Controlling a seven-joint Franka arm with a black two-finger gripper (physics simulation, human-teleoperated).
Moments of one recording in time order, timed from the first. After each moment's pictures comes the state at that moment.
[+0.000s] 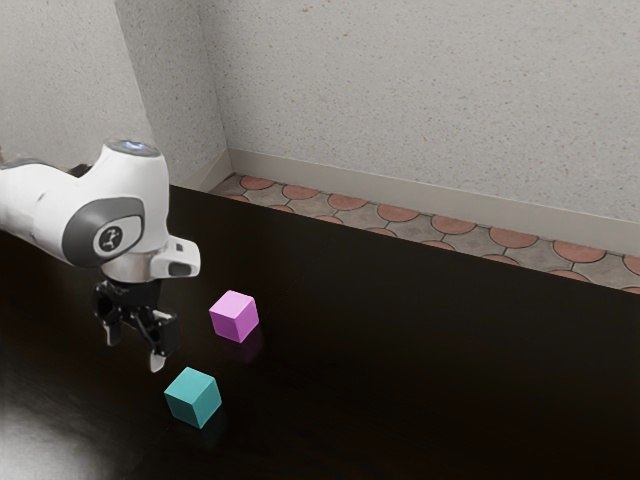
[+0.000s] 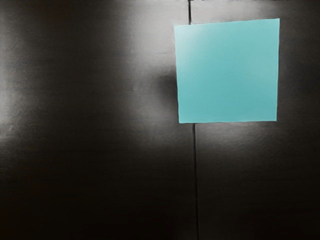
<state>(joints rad) 0.28 -0.30 -0.32 -2.46 0.05 1.93 -0.01</state>
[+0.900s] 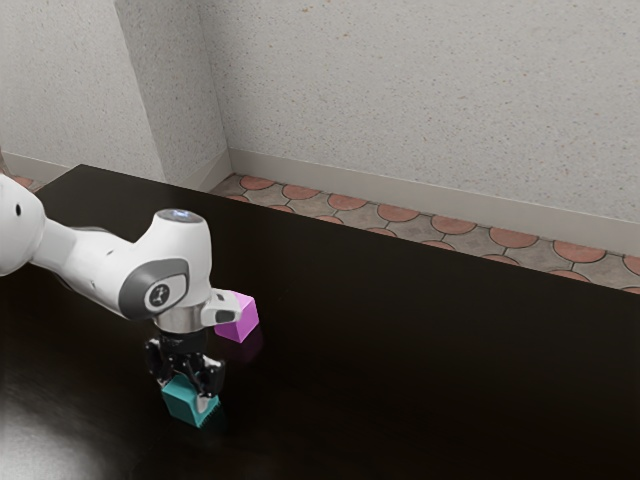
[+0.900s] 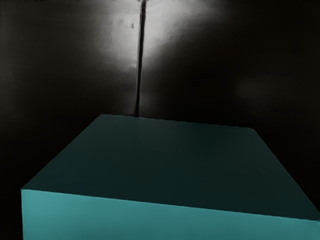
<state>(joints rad) 0.28 0.06 -0.33 -2.45 0.07 2.24 -0.19</state>
